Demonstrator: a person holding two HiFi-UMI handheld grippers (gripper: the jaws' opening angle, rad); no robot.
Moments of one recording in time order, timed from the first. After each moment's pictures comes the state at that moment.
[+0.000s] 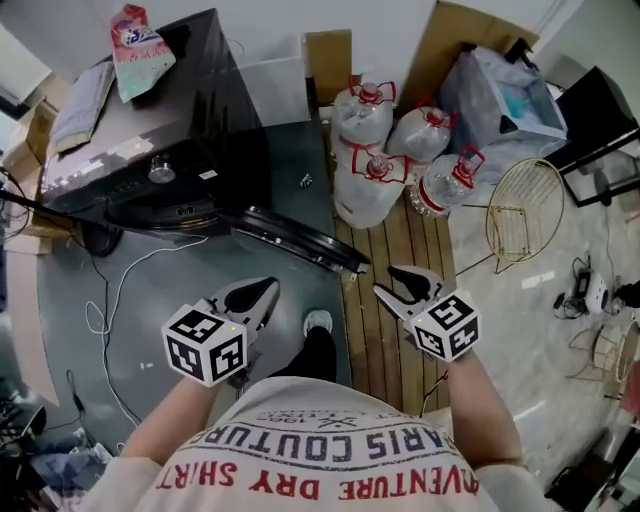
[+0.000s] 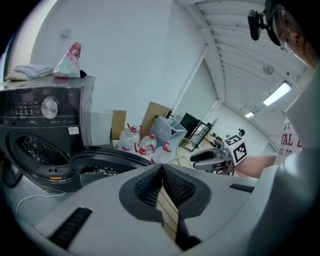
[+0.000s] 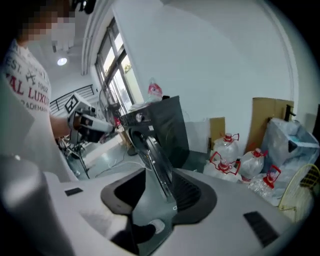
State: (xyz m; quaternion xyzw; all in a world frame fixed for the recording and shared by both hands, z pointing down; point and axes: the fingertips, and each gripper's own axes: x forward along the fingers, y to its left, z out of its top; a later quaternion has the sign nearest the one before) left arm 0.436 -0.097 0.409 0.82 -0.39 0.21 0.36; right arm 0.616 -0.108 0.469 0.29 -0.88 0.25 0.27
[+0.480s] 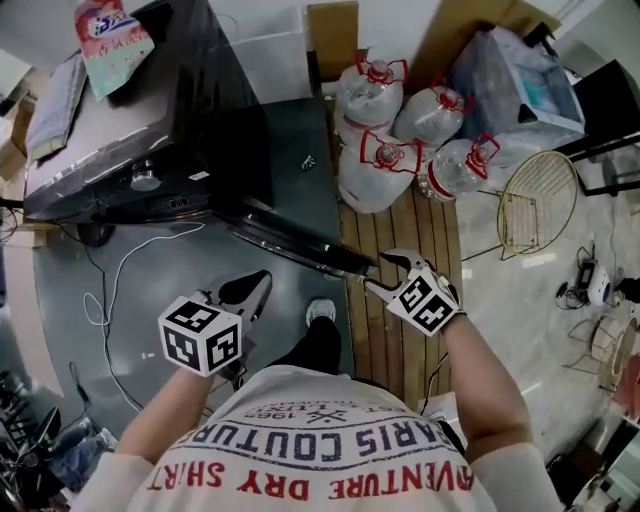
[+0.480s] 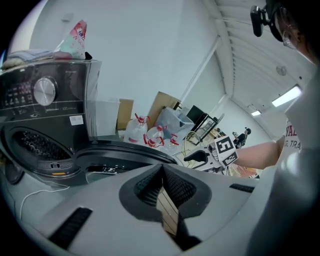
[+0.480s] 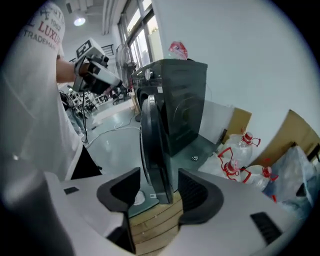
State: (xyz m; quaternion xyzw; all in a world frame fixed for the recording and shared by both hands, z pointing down) left arm 0.408 -0.144 0.469 0.79 -0.39 0.25 0.40; right arm 0.591 -0.143 0.586 0.16 -0.87 0.17 0.44
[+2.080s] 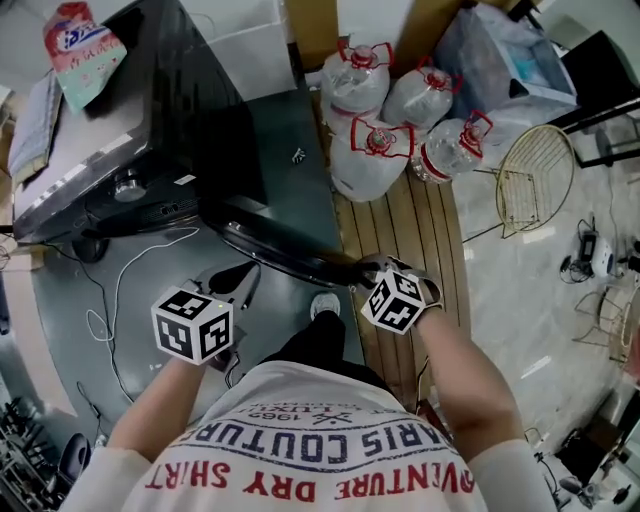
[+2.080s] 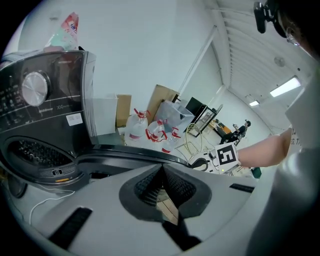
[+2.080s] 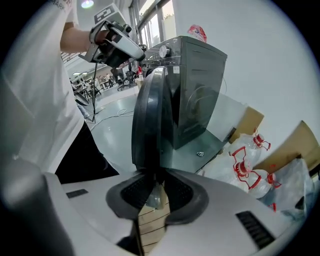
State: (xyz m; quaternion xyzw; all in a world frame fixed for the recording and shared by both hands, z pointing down) left arm 0.388 -0.159 0.502 0.80 -0.36 0.29 0.39; right arm 0.552 -0.111 0.643 0.12 -0.85 0.13 0.50
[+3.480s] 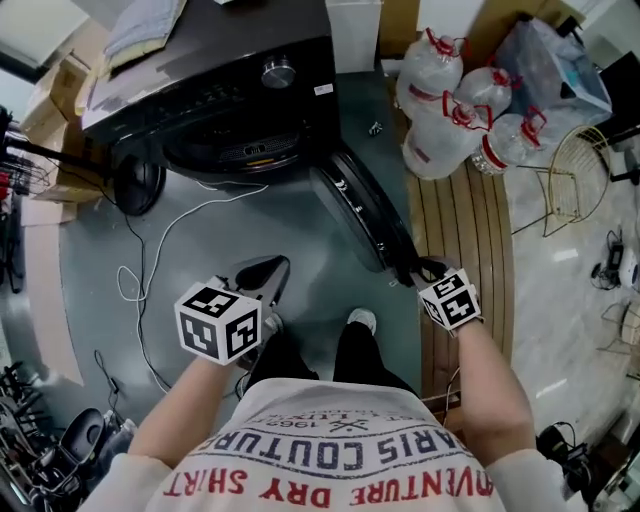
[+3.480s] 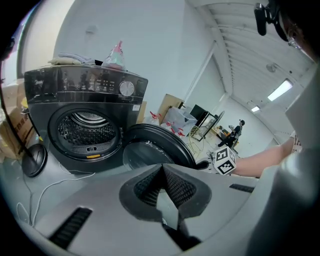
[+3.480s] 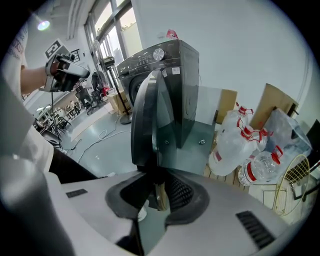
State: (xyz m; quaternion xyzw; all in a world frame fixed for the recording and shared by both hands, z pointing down) left arm 0.194 0.014 0.473 0.79 -0.41 0.25 0.39; right arm 0.443 0.026 0.645 0.31 -0.80 0.26 0.44
